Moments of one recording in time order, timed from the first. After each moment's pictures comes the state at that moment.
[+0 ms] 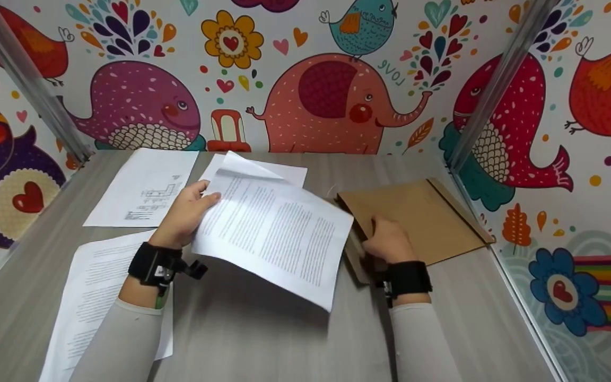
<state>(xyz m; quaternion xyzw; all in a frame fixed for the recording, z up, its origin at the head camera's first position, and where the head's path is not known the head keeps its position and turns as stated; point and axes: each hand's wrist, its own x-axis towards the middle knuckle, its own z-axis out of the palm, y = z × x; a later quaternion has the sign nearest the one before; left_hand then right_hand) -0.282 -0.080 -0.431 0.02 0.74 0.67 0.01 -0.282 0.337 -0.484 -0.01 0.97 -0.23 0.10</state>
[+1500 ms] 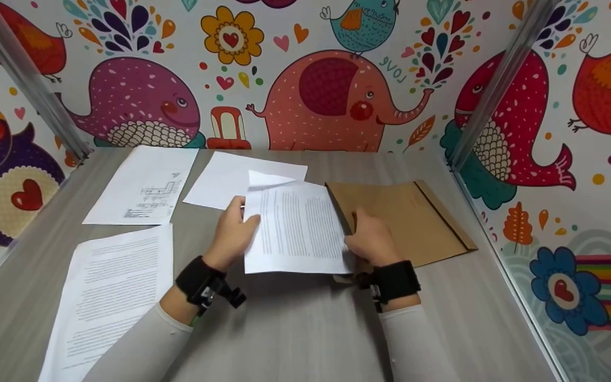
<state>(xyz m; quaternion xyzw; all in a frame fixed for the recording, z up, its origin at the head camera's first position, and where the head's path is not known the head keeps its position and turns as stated) -0.258 0.001 -0.463 0.01 0.83 0.56 -0.07 -0.269 0.289 -0.462 -0.01 0.96 -0.27 0.10</state>
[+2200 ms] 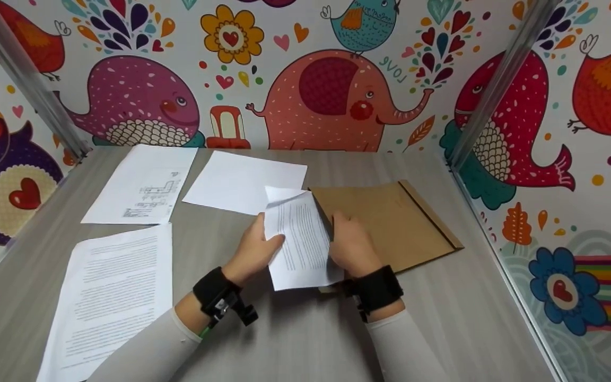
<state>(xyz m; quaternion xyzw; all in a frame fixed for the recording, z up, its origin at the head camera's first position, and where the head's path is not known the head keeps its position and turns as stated) -0.242 0.031 -0.487 0.08 0.80 0.60 0.00 -0.250 0.252 -0.460 -0.07 0.98 -0.20 0.05</state>
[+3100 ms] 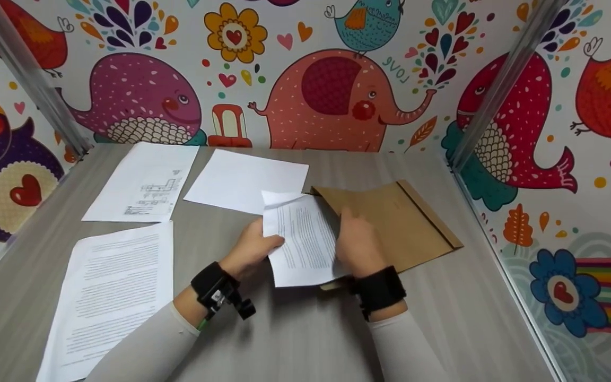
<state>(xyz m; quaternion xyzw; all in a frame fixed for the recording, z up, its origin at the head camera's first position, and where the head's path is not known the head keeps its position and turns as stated) -0.254 0.023 -0.496 0.07 0.74 0.67 0.06 -0.247 0.257 -0.456 -0.11 0.98 -0.16 -0.05</state>
